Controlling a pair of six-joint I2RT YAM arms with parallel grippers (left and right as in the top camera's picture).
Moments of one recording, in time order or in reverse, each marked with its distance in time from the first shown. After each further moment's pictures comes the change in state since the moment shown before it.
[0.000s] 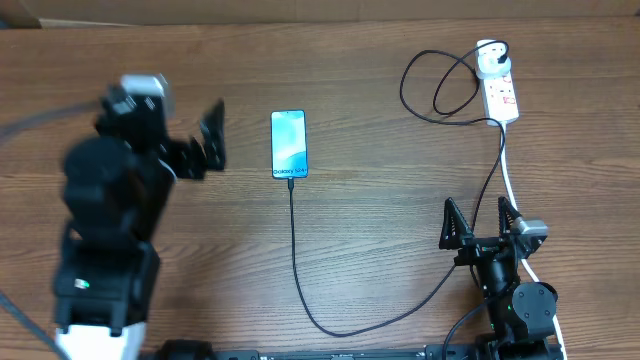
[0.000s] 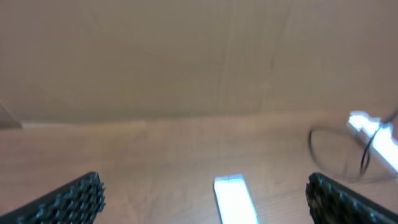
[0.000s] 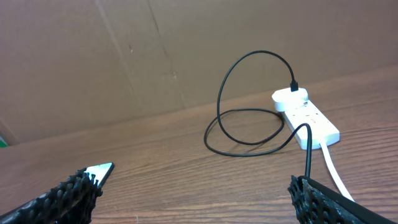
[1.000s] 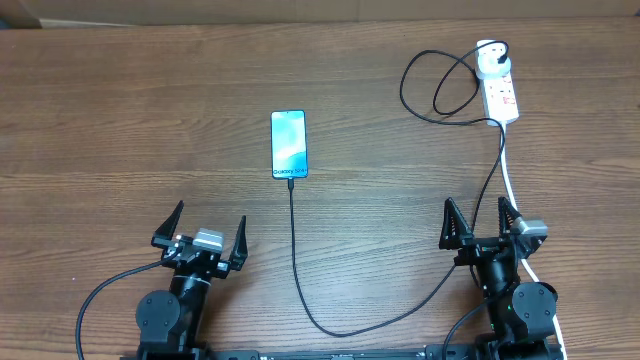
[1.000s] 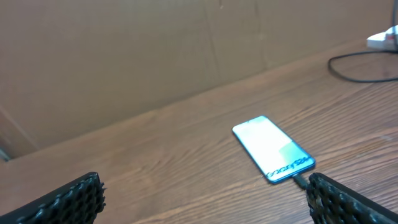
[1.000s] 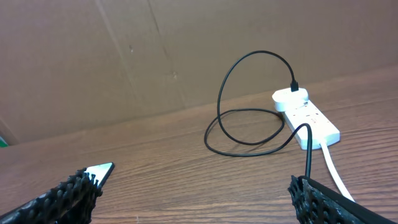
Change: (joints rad) left arm 0.044 -0.899 -1.060 0.380 0.065 0.309; right arm 0.000 0.000 0.000 0.000 0.000 0.000
